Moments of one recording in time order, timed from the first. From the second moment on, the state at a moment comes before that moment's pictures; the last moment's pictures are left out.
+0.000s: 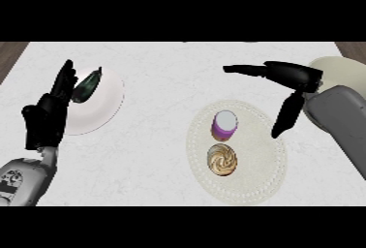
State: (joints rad) left arm -0.27 0.45 -0.18 -1.53 0.08 0.34 0.15; right arm -0.82 -0.56 0.45 -1.02 0.13 0.60 -0.39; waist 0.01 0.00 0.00
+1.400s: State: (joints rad) left arm -0.22 0.35 -0.08 -1.59 -0.03 0.24 0.19; right arm -0.78 -0.26 0.45 -0.83 0.60 0.55 -0.32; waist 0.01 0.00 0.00
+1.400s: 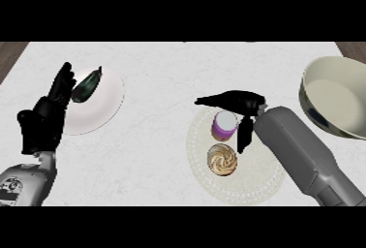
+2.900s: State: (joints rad) left arm -0.21 0.29 -0.03 -1.59 -0.10 0.18 0.18; right arm -0.78 -0.02 0.19 -0.84 0.70 0.01 0.28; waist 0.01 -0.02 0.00
